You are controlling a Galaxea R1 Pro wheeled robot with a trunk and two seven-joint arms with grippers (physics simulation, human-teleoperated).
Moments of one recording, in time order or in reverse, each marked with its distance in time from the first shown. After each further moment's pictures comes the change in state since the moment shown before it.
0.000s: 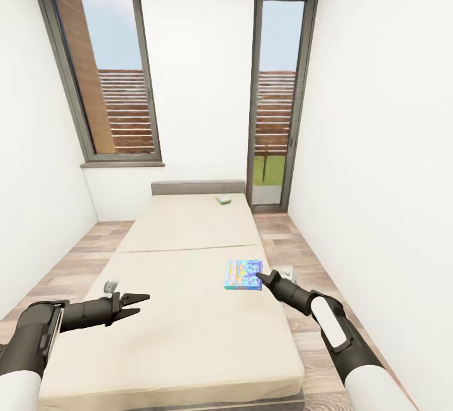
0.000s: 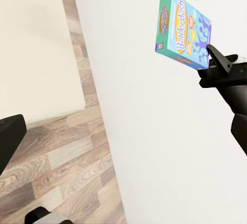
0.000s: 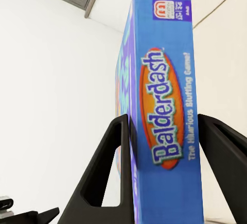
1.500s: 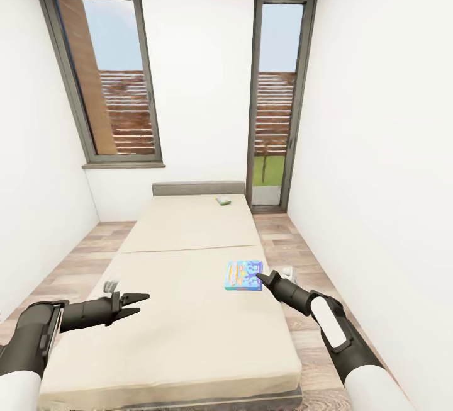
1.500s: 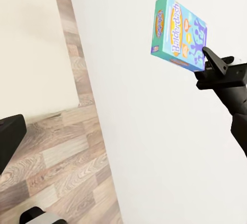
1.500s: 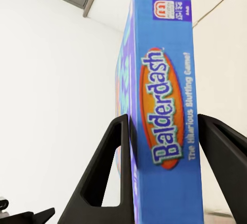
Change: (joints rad) left arm 0.000 -0.002 0.008 0.000 0.002 -0.003 -0.004; right arm 0.000 0.001 0.001 0.001 0.004 -0.003 -0.011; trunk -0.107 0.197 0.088
